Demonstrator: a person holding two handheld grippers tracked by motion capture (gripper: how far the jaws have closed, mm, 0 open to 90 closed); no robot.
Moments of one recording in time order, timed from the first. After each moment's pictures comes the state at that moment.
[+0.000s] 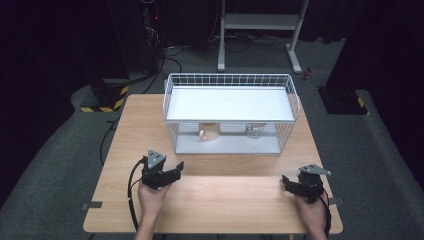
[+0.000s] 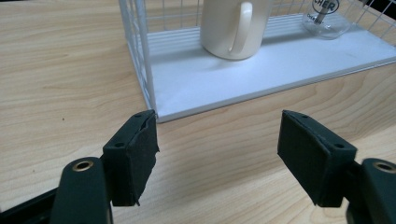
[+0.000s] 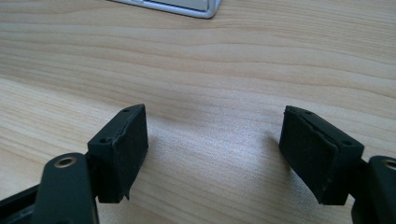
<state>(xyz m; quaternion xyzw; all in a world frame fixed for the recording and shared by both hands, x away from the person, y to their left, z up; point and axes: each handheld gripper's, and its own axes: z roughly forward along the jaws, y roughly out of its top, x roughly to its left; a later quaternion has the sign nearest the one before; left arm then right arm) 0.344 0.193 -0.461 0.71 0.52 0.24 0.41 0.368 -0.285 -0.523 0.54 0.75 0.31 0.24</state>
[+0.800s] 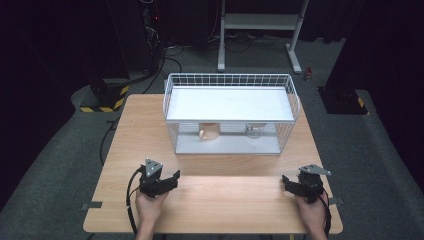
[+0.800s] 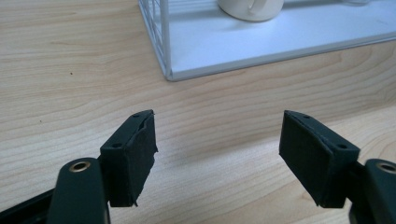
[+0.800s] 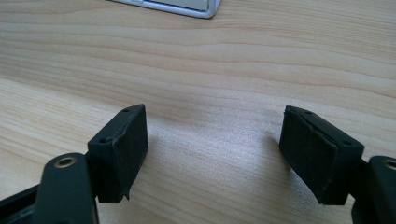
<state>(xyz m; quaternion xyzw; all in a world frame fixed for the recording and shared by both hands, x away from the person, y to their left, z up) 0.332 0.202 -0.489 0.71 0.54 0.24 0.38 0.368 -0.285 -0.523 0.54 0.75 0.31 0.24</state>
